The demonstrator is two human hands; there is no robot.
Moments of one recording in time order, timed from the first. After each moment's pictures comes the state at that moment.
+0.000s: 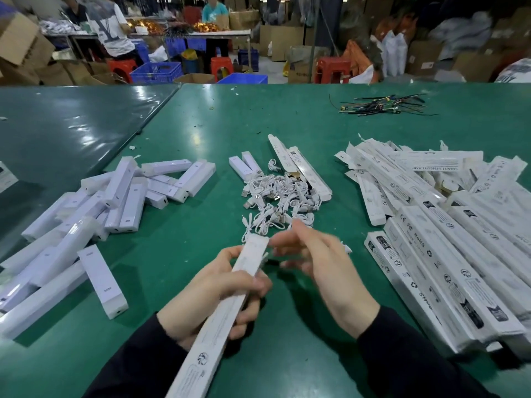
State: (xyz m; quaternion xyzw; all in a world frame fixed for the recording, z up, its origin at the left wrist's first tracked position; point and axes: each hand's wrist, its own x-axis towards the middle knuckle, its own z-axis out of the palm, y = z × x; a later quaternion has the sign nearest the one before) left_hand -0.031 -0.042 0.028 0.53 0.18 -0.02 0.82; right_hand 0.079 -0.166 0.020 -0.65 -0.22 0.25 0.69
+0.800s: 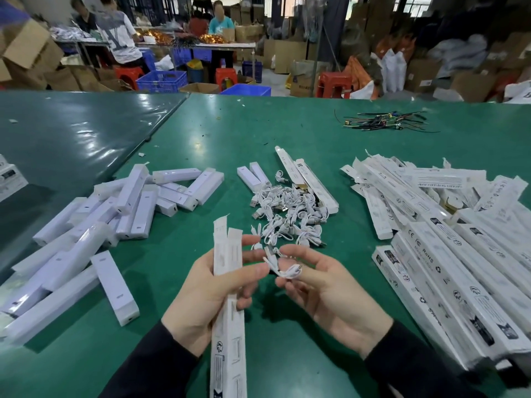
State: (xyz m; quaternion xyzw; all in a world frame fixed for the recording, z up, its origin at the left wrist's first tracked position) left_hand -0.030 -0.028 0.027 0.51 0.18 0.14 0.83; right_hand 0.068 -0.163 0.031 -0.46 -0.07 0.45 0.76
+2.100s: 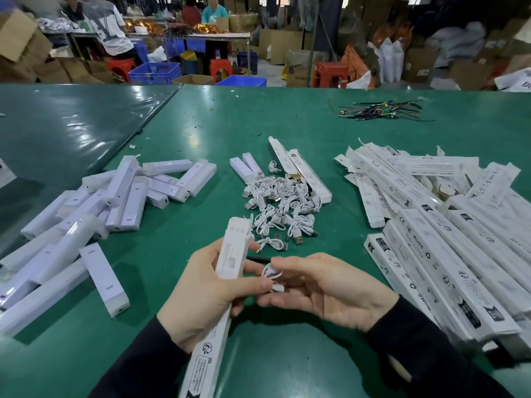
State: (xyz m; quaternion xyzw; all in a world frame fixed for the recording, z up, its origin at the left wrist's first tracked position) left_hand -0.034 -0.042 0.032 0.63 0.20 0.11 0.74; right_hand 0.077 -0.178 0.041 -0.50 -0.08 0.58 0.64
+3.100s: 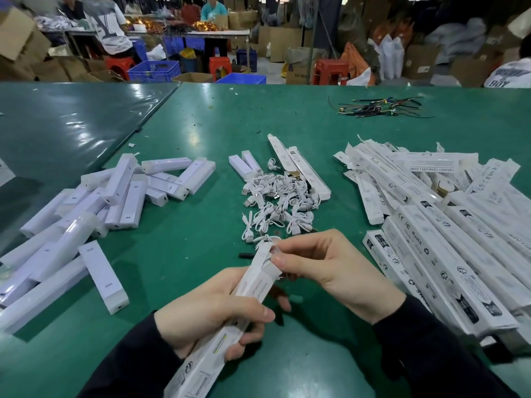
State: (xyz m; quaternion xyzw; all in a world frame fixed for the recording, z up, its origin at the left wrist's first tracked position) left_hand -0.044 -0.039 0.028 0.58 0.05 -0.15 0.80; right_hand 0.082 -0.184 0.037 -0.59 -0.32 0.37 0.64
